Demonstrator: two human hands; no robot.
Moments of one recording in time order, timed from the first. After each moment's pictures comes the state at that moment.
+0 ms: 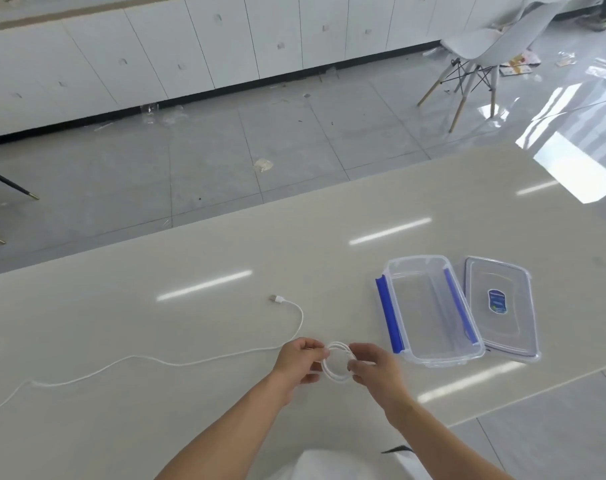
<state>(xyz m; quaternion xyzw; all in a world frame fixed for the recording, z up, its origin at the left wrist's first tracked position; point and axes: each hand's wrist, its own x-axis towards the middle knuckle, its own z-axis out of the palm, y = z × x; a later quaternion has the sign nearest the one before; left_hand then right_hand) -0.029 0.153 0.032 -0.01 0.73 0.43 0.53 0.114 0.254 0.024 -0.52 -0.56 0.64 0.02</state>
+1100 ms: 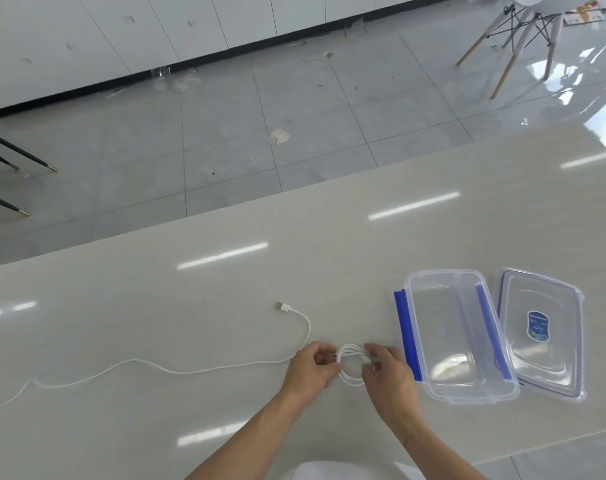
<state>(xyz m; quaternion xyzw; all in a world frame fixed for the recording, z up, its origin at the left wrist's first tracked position) -0.034 0.176 0.006 0.04 0.77 0.40 0.49 0.091 0.277 0.004 -0.50 -0.74 0.45 -0.01</state>
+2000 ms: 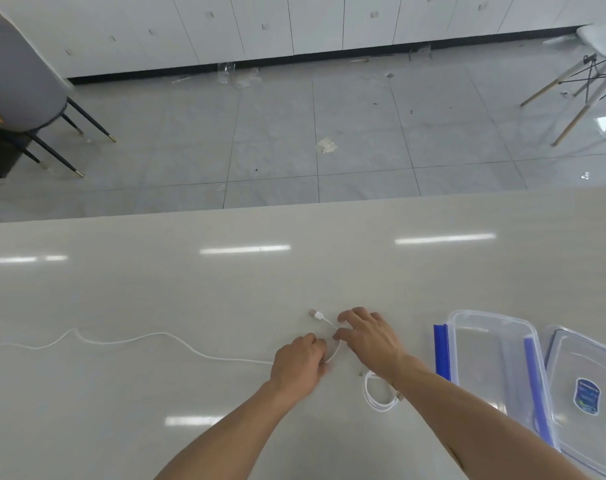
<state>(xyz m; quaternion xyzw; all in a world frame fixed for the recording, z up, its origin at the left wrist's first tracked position) -0.091 0.143 0.003 0.37 0.89 0.05 0.25 -0.031 0.321 0.004 0.01 -0.98 0.11 -0.16</state>
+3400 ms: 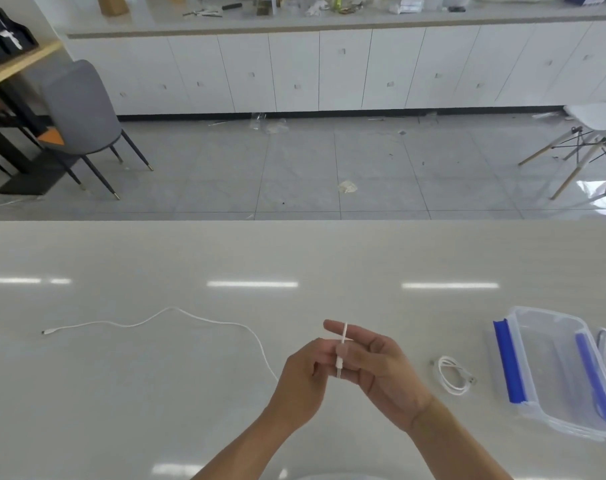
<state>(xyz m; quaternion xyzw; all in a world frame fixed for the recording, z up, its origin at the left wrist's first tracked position) -0.084 -0.035 0.102 0.25 0.79 0.50 0.24 -0.015 0.114 0.140 -0.16 -0.43 0.88 -0.06</state>
